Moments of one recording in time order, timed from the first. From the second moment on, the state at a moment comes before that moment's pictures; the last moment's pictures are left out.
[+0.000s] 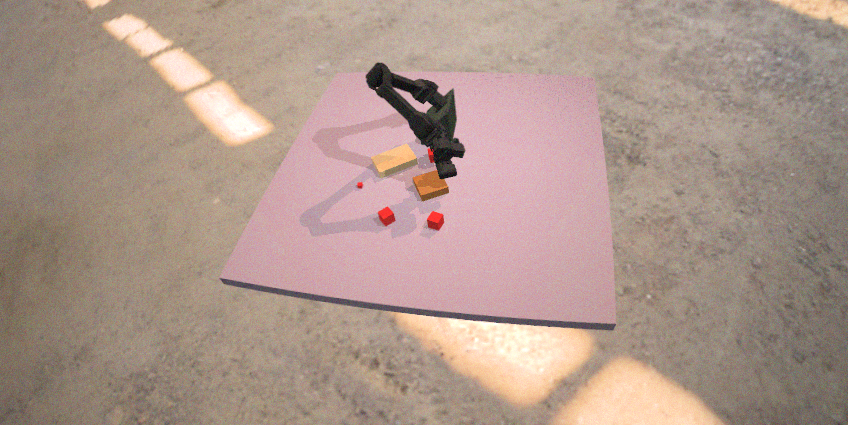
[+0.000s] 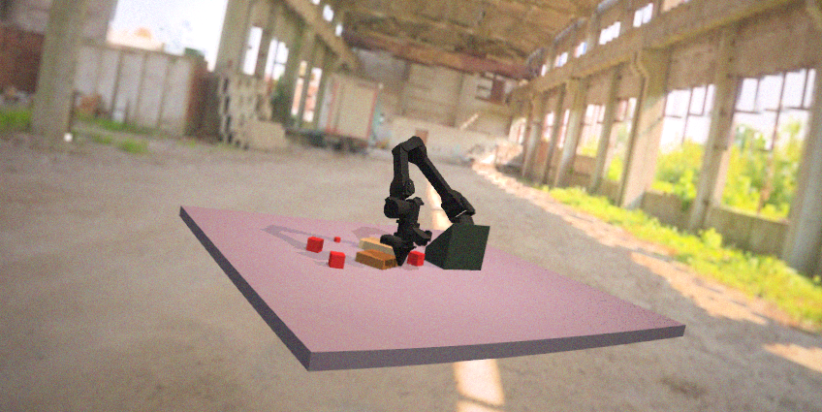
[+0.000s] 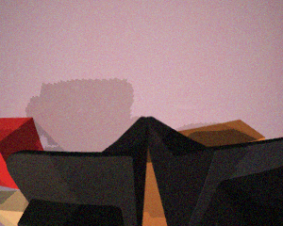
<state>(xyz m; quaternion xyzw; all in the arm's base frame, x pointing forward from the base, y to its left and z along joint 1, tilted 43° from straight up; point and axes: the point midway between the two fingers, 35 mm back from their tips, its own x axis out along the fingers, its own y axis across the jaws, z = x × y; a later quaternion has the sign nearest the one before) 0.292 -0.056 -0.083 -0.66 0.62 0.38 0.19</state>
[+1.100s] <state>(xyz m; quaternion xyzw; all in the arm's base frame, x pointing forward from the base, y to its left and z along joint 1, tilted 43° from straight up) 0.273 -0.020 -0.103 -0.65 0.63 0.38 0.18</state>
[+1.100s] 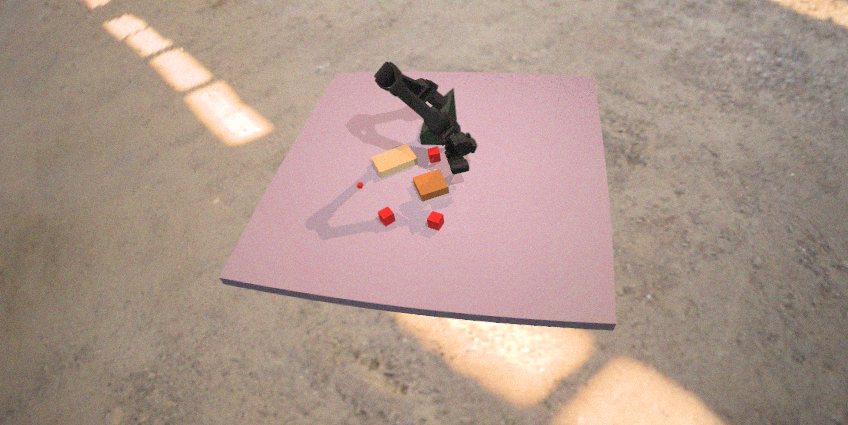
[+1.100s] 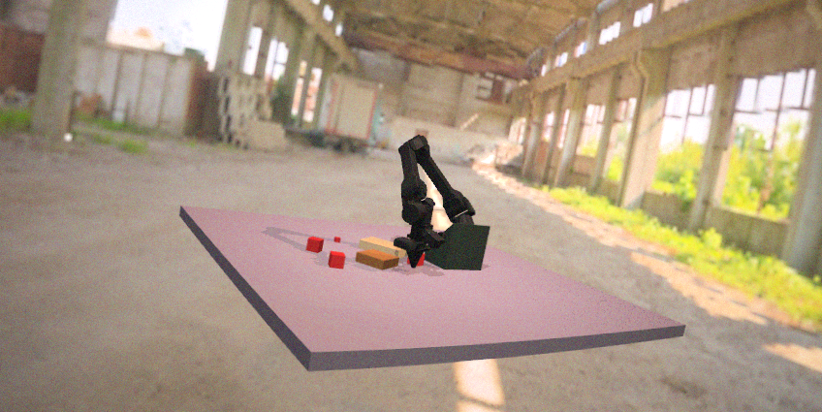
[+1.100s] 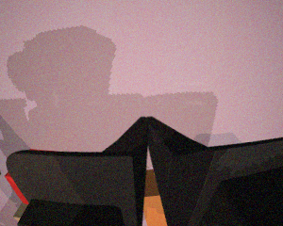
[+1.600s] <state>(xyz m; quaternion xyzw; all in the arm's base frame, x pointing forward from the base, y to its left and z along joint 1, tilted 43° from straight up) 0.296 0.010 -0.071 -0.64 0.65 0.32 0.25</state>
